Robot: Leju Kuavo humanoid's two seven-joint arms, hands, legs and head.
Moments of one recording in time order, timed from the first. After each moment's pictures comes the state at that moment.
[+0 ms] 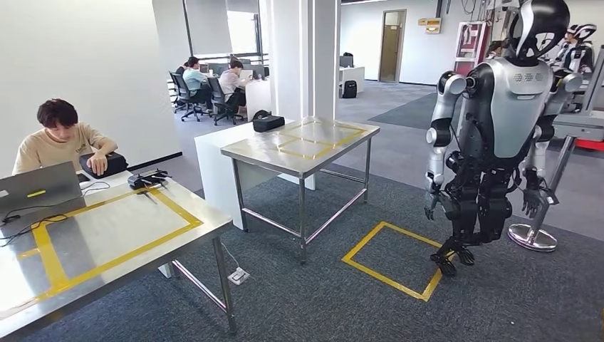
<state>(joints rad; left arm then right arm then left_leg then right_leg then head) 0.26 0.11 0.09 -1.88 0.38 -0.41 -0.61 -0.03 0.13 -0.13 -0.17 0.25 0.11 0.25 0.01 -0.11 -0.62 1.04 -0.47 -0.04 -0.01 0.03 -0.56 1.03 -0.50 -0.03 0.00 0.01</state>
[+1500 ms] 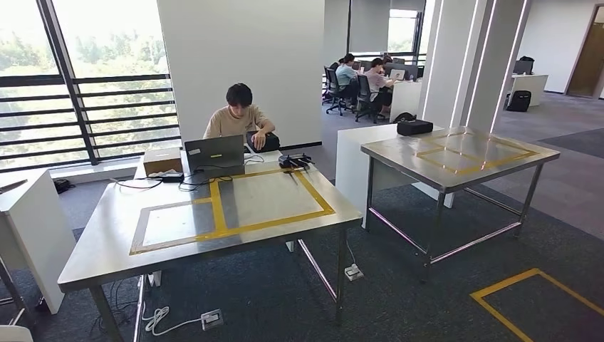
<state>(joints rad) 0.21 0.14 0.28 -1.94 0.33 -0.08 -0.66 -0.02 0.13 -0.16 -0.17 0.23 0.06 0.25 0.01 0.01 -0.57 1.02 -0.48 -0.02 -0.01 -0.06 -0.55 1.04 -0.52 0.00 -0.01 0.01</state>
